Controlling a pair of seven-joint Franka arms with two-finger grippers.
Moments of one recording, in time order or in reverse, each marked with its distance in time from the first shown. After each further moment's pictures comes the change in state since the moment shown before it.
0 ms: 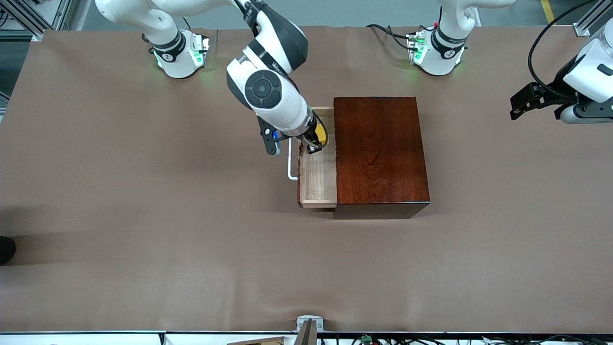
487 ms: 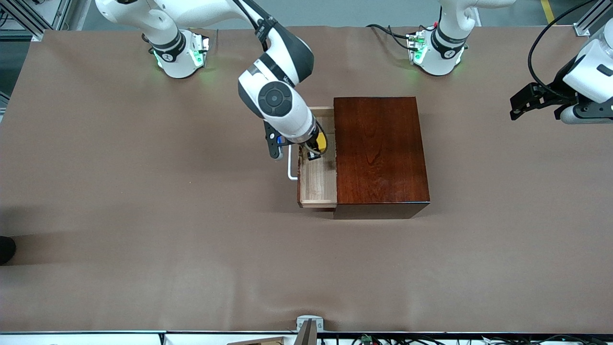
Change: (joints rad) left arm 0.000 0.001 0.000 0.000 0.000 0.000 0.000; right arm 0.031 0.026 -0.005 -0.078 -0.071 0.104 0.075
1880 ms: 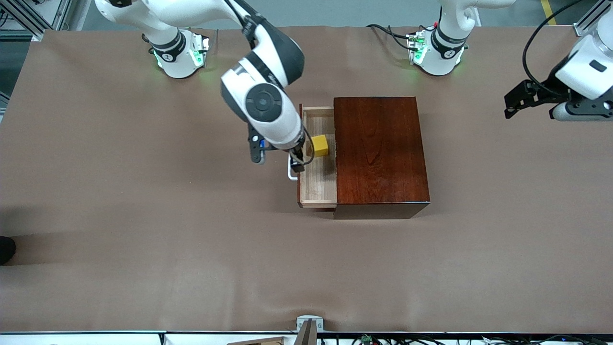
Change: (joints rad) left arm -0.008 0.000 -0.049 0.031 -0.013 -0.002 0.000; right arm -0.075 0.008 -0.025 0.212 -0.050 -0.235 0.058
